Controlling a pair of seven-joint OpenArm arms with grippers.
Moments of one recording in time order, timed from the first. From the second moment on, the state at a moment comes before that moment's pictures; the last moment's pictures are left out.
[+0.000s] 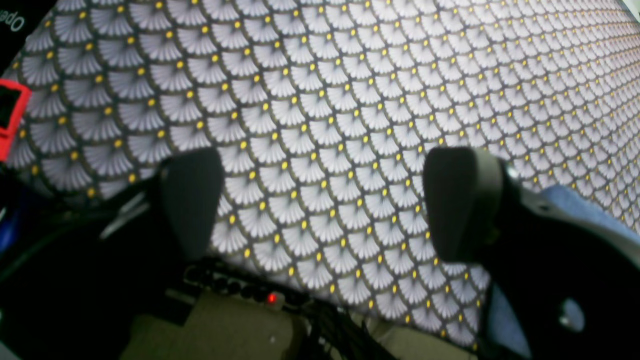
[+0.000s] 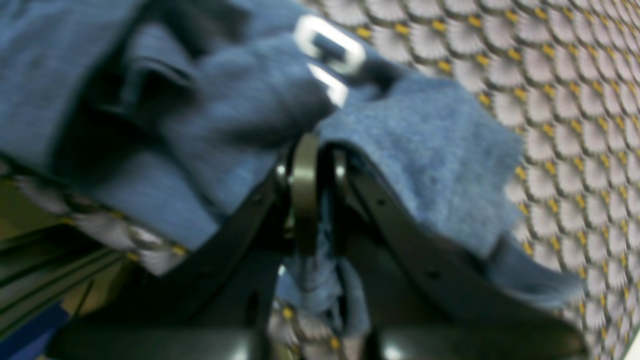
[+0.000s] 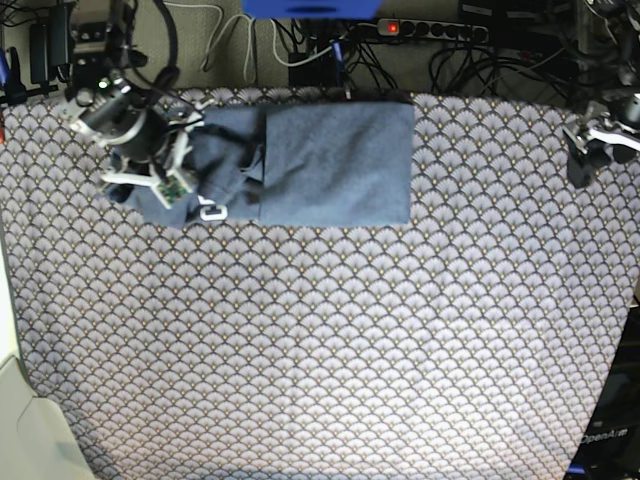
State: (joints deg) left arm 26.0 -12.2 -47.4 110.0 -47.4 -15.6 51.3; right arm -20.4 7.6 7.7 114.2 0.8 39.9 -47.5
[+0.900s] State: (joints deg) left arm 27.0 -12.1 -47.7 110.2 -47.8 -15.6 51.3; right arm -7.7 2.5 -17.6 111.4 0.4 39.9 -54.9
